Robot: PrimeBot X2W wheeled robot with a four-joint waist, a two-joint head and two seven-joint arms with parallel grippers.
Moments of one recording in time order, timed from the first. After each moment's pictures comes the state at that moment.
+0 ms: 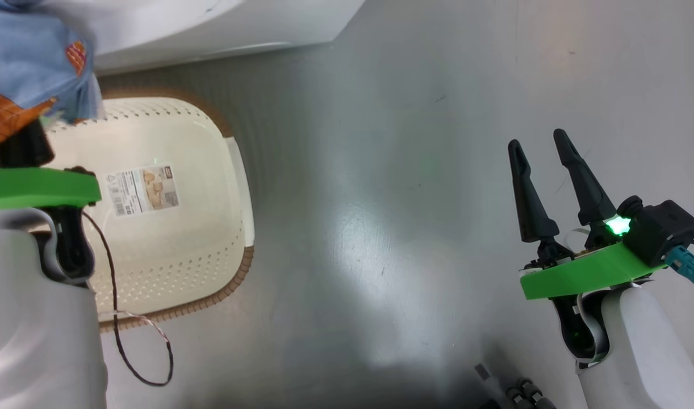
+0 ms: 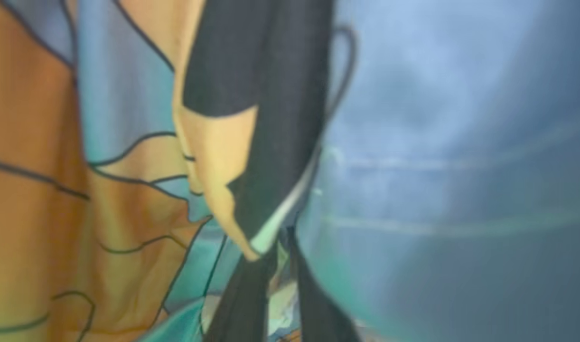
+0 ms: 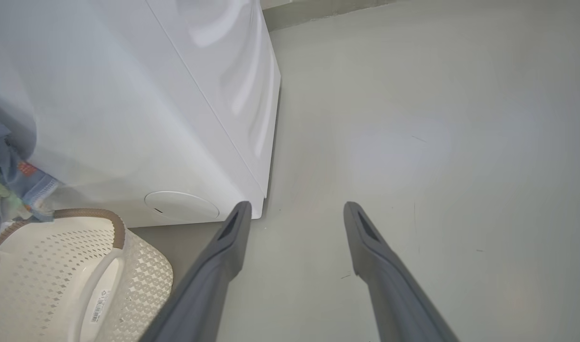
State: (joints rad) left arm -0.74 0.05 0.20 0.51 -0.34 -0.13 -0.26; right arm -0.37 -0.10 0.08 0.11 0.32 0.13 -0.26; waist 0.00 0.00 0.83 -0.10
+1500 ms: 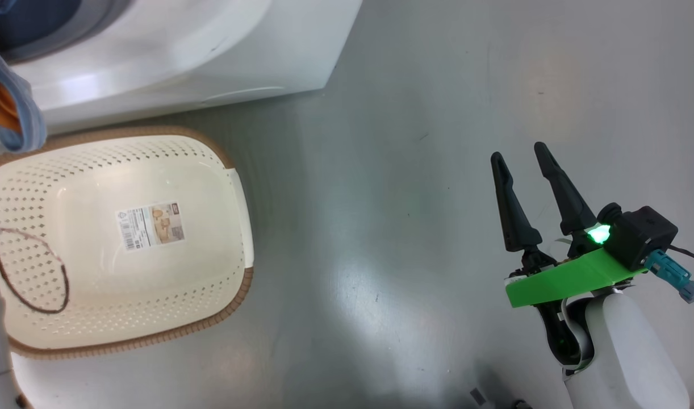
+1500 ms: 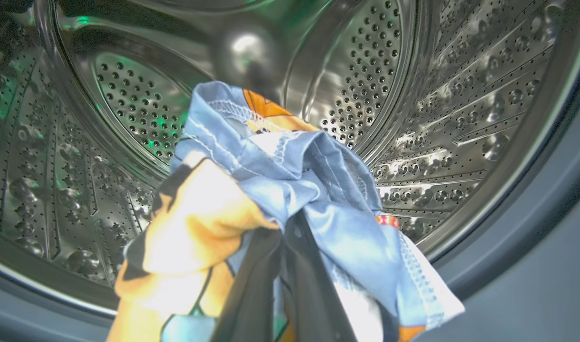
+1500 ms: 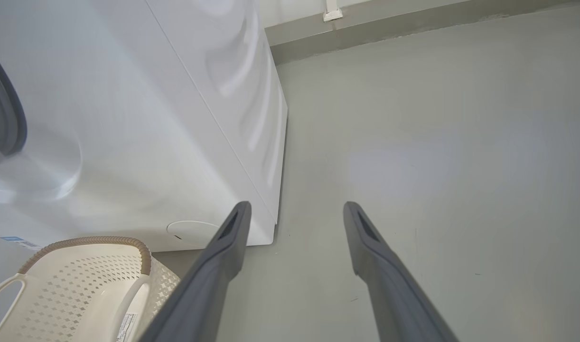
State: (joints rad) left arm -0.93 0.24 0.11 0.35 -0.22 -0.13 -0.16; right arm -0.37 -0.08 0.10 0.16 0.33 0.13 -0.26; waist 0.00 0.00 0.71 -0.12
